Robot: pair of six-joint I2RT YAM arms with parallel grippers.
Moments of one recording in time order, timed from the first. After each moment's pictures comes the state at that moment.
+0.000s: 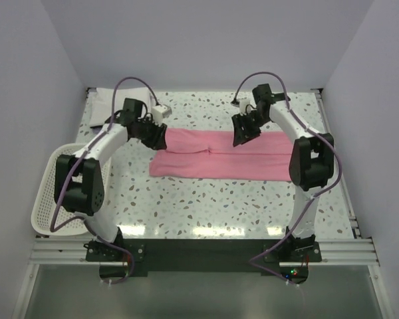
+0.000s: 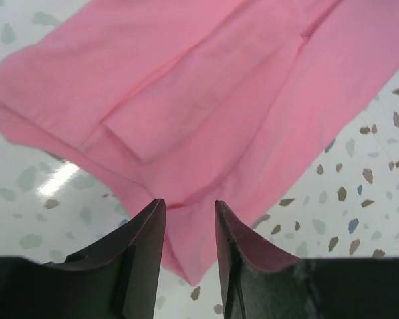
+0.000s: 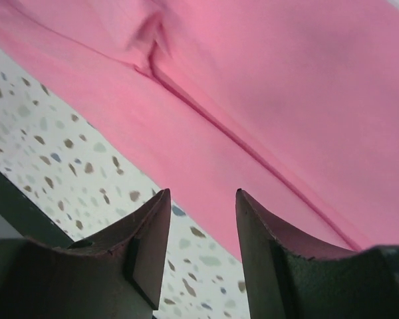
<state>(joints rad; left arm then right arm) -0.14 1.74 1.29 -0.55 0.55 0.31 0.24 2.06 1.76 -0.95 -0.53 -0.16</state>
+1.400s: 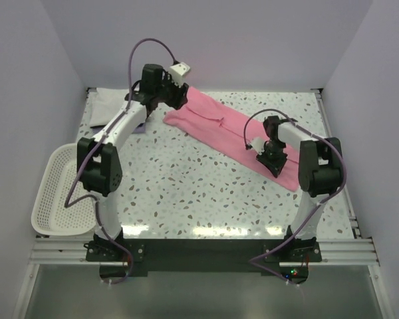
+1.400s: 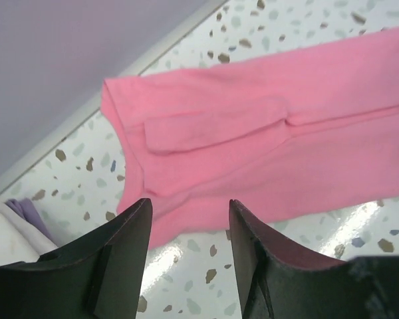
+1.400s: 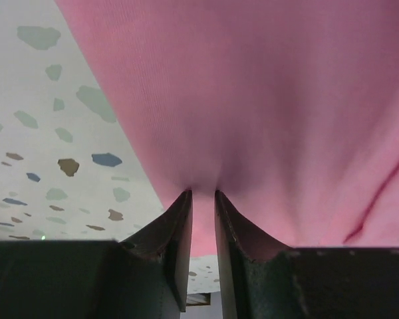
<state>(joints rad) -0.30 2.02 1.78 -0.32 0.32 0.27 0.12 1.91 1.32 -1.02 0.02 -0.74</state>
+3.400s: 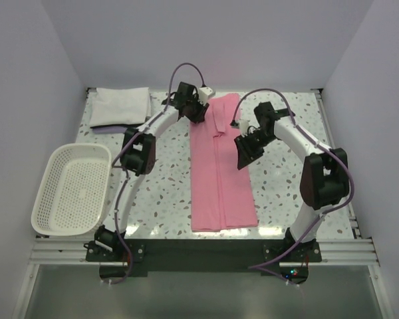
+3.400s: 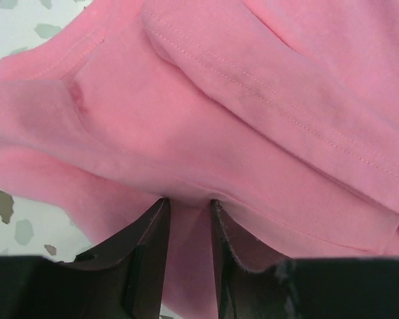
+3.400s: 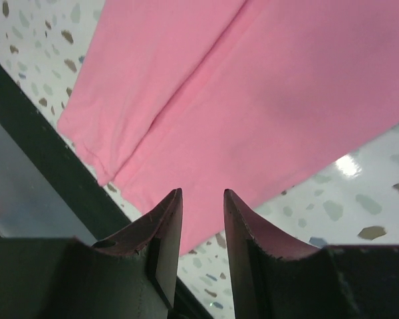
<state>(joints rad) -0.39 2.62 2.32 -0.47 0.32 0.28 0.26 1.79 1.42 -1.07 -0.58 -0.36</state>
